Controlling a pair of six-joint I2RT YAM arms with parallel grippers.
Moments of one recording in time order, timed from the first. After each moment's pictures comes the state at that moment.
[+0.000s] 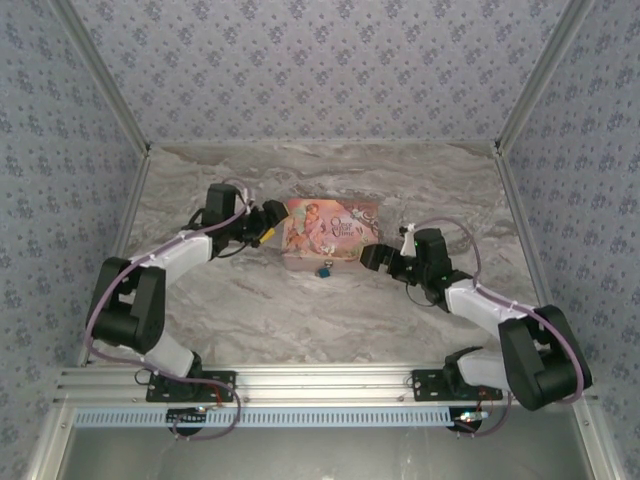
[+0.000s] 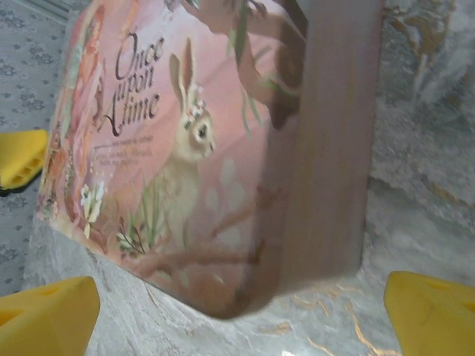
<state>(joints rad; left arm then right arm) -0.29 1.58 0.88 0.01 0.58 -0.91 0.33 1.27 0.46 0.17 -0.43 0.66</state>
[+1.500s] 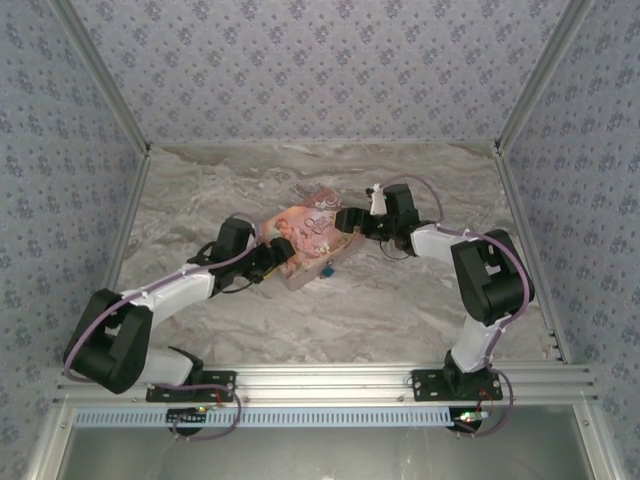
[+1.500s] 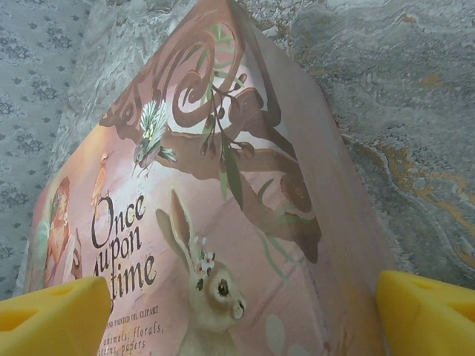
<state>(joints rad) -0.47 1.34 0.62 -0.06 0.36 -0.98 0.37 1.77 0.94 0.18 -0.51 0.54</state>
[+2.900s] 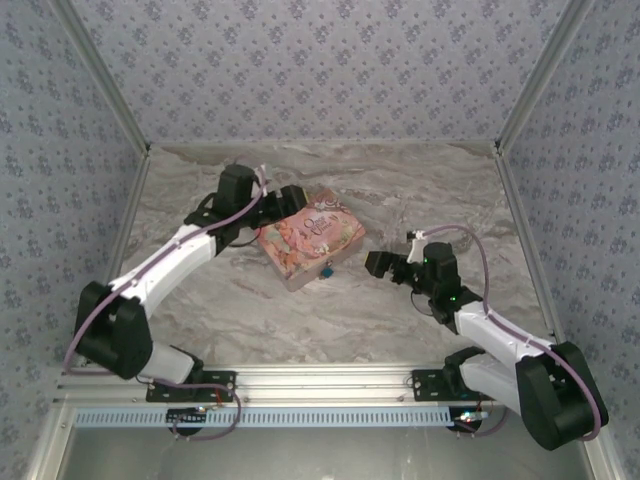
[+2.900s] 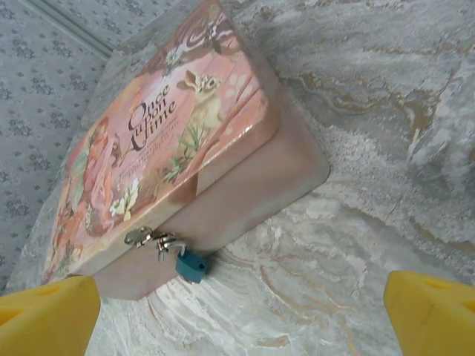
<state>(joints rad) -0.48 1.46 1.11 -0.21 0.34 -0.77 0.37 1.04 0.30 0.29 -0.33 0.60</state>
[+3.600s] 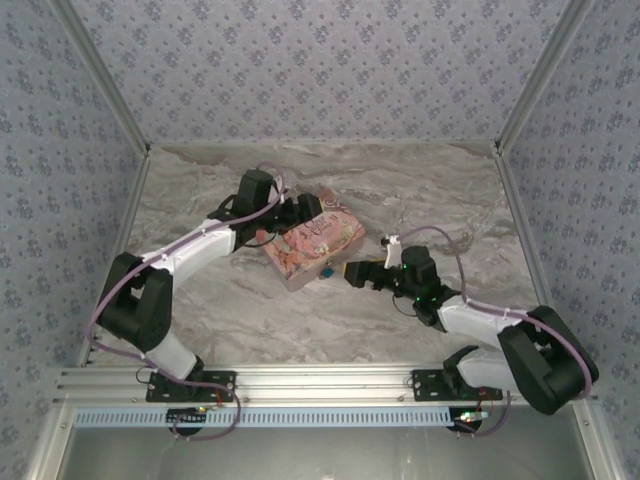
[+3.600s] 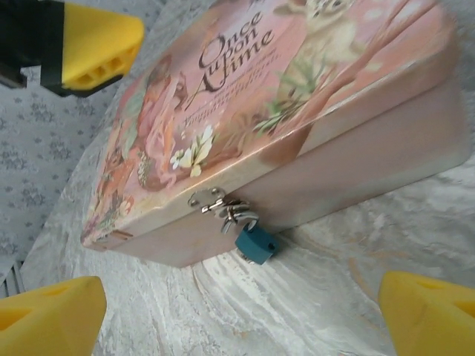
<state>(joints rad) -0.51 1.61 1.08 -0.08 0.46 -0.83 0.54 1.25 0.31 0.52 -0.35 0.59</state>
